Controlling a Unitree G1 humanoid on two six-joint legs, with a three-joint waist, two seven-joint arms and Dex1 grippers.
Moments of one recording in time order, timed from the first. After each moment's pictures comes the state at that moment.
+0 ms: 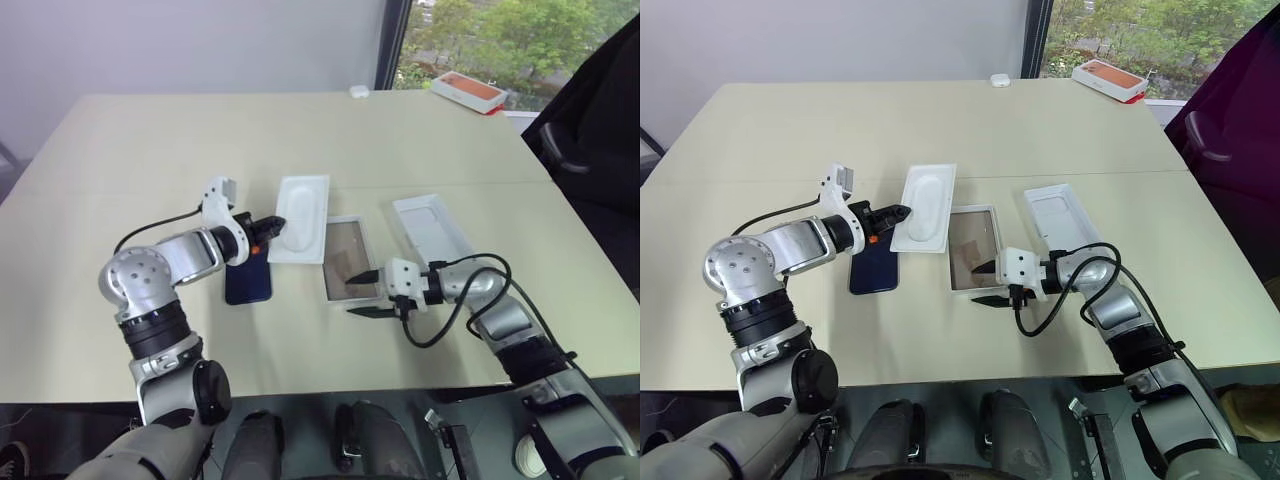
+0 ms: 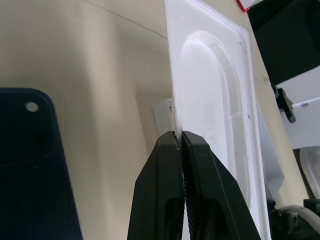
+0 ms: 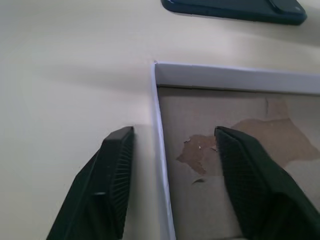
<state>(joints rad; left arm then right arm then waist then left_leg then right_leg) -0.72 0.09 0.57 -0.12 -0.82 1.50 0.04 -0.47 -0.57 0.26 0.24 0.14 -0.10 1.20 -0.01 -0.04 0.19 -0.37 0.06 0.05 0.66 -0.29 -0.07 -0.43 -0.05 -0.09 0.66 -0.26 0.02</state>
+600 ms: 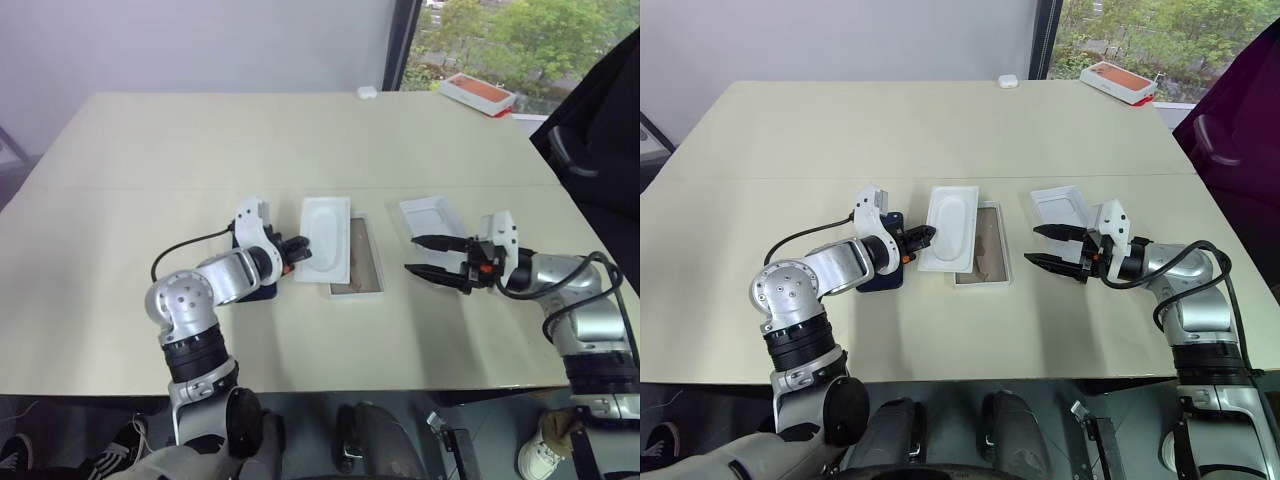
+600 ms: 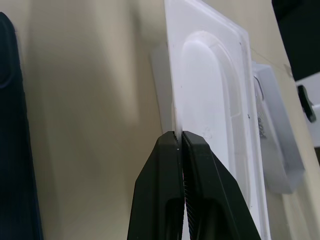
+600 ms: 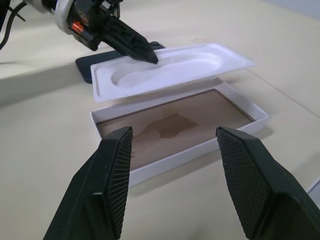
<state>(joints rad) -0.61 -0.11 0.44 -0.23 -0.72 1.42 0.14 -0.37 -0.69 -0.08 0.16 0.44 0.13 1.25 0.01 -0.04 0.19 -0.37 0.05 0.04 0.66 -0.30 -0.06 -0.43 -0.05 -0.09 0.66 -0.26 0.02</state>
